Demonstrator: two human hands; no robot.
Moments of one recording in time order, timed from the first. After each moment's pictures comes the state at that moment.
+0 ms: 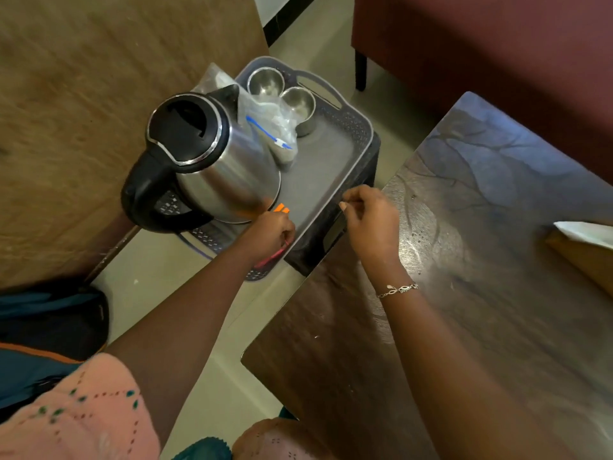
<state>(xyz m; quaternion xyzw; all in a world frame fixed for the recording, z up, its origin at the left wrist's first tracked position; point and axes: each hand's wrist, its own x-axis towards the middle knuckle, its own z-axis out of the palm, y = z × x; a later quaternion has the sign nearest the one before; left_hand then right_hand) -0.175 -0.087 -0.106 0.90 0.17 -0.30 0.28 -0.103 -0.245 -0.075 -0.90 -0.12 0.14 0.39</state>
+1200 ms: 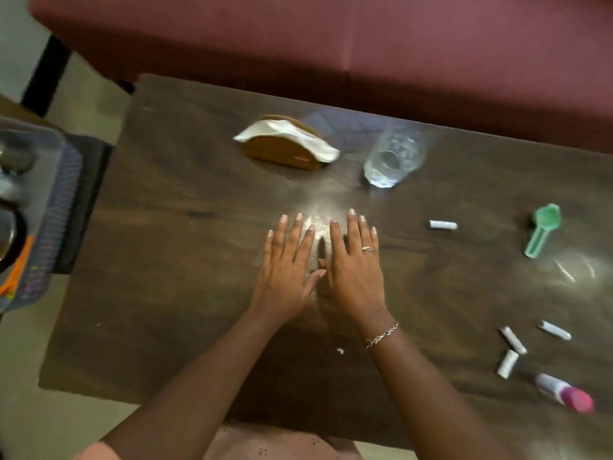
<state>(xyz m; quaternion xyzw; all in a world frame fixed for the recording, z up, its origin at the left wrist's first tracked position) -0.231 -0.534 -0.078 0.98 -0.16 -0.07 0.10 -0.226 -0.671 -0.065 -0.99 -0.05 0.09 0.10</state>
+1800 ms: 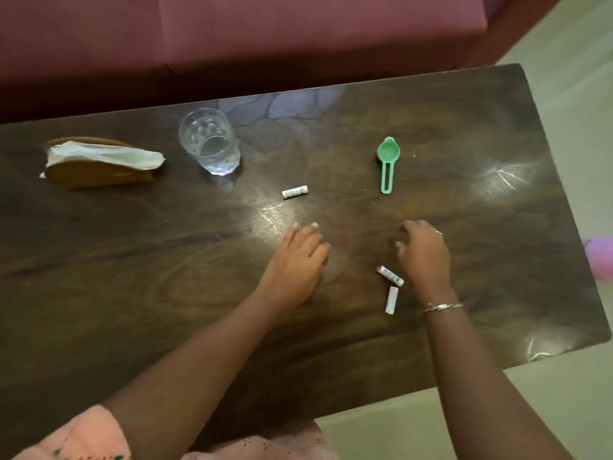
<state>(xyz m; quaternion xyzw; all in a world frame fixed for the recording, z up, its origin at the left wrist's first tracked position) -0.251 -0.762 -0.079 0.88 -0.46 -0.07 0.12 -0.319 -0.970 -0.062 -0.93 0.33 0.09 0.16</state>
